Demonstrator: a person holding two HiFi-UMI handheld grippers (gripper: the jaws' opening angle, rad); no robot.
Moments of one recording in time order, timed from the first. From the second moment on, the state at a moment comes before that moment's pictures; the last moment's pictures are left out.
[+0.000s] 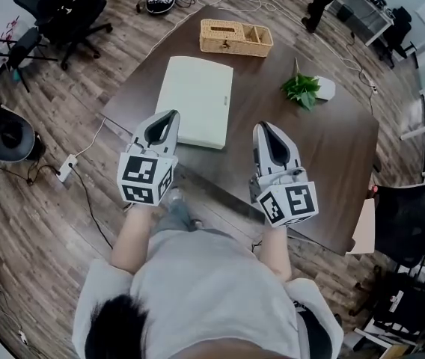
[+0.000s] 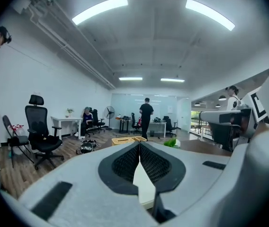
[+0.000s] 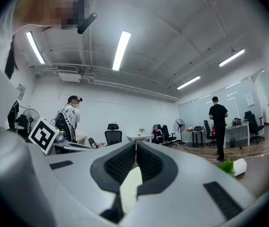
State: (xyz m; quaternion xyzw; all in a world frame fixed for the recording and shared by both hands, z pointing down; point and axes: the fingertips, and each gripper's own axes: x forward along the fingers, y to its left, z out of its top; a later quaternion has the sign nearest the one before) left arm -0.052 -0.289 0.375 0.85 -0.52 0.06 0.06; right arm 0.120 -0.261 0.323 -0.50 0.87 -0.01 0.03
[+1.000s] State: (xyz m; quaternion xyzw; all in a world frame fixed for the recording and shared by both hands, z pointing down) left arm -0.076 -0.198 0.301 0.80 -0.60 -0.04 0.01; right arm 0.135 -0.207 0.301 -0.47 0.88 0.02 0.04
